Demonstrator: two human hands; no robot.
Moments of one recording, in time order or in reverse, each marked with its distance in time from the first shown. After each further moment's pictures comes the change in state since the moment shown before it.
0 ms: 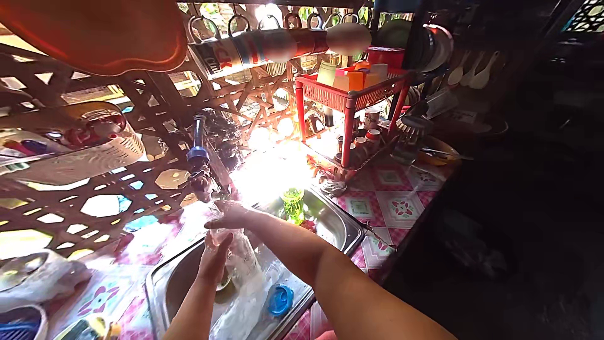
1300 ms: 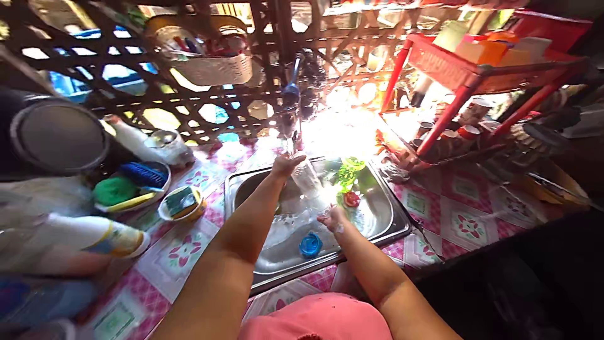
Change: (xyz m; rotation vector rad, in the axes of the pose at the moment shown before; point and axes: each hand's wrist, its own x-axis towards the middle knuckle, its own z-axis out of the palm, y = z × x) left_hand 0.063 0.027 0.006 0.128 -0.003 -0.129; right_hand -0.137 0.114 0.092 1.280 0.631 0.992
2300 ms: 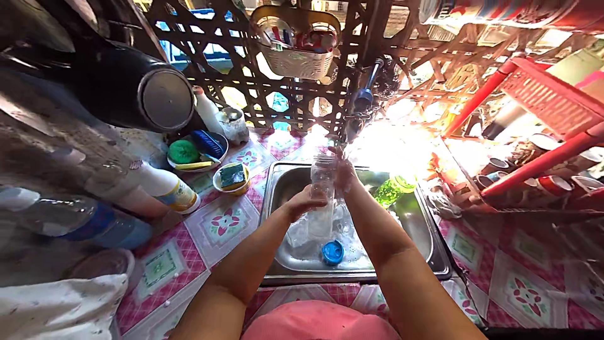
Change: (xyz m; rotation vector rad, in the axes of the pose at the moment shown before) left_hand -0.100 -0.066 -0.049 -0.421 -0.299 -0.187; right_hand -0.017 -0.063 0.177 -0.298 -0.696 -0.287
